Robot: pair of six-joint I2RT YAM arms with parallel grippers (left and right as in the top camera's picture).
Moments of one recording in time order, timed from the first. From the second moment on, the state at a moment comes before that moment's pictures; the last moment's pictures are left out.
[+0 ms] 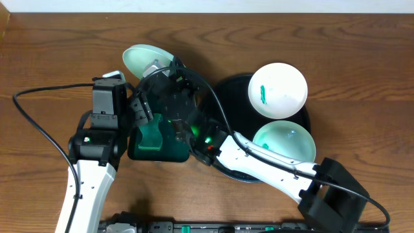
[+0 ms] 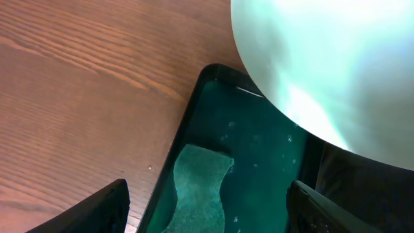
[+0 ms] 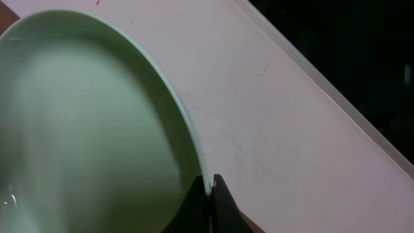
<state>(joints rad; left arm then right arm) -0.08 1.11 0.97 -0.71 -0.12 -0.36 1.01 1.84 1.33 0.41 0.81 -0.58</state>
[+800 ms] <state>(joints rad) -0.08 1.11 0.97 -0.71 -0.12 -0.36 1.01 1.84 1.33 0.39 0.81 -0.58</state>
